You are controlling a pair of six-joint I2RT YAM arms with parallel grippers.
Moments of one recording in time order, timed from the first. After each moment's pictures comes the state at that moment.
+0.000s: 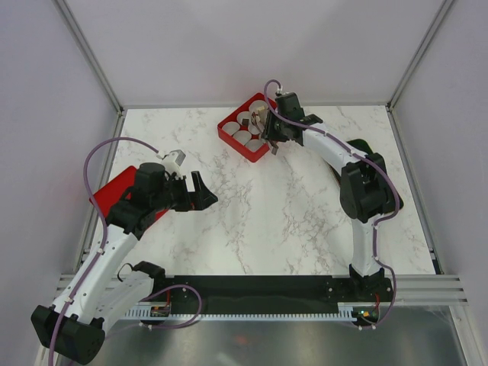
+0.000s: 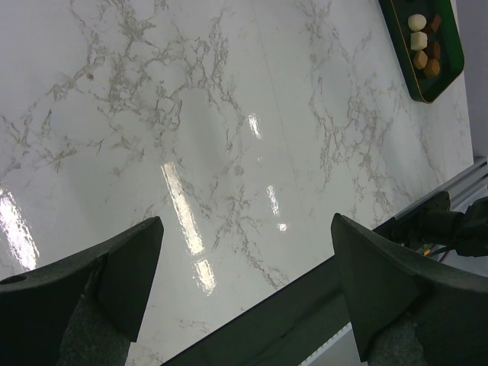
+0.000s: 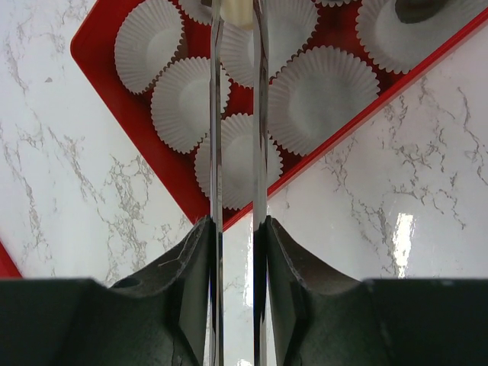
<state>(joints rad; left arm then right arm) -0.34 0.84 0.81 -0.60 0.32 -0.44 0.44 2.08 1.77 -0.41 -0.03 0.49</state>
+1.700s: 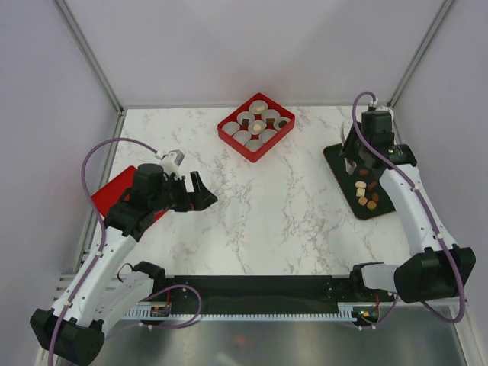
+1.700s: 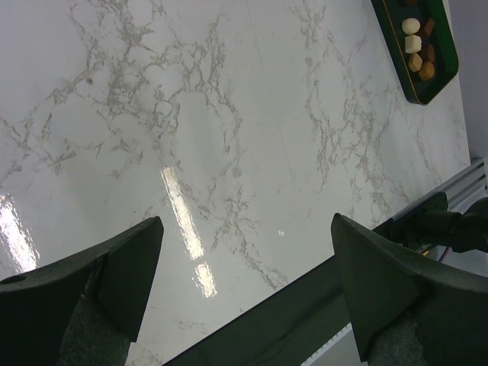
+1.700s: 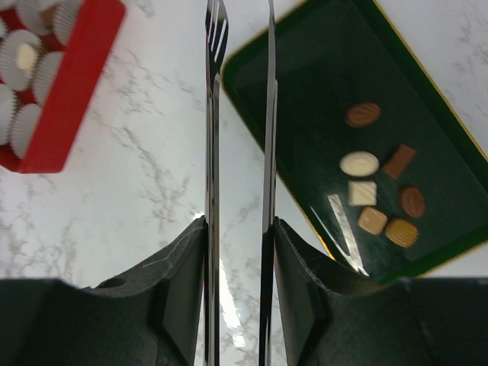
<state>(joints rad) -0.34 0.82 0.81 -0.60 0.32 -0.44 0.14 1.33 1.31 -0.65 0.15 0.42</state>
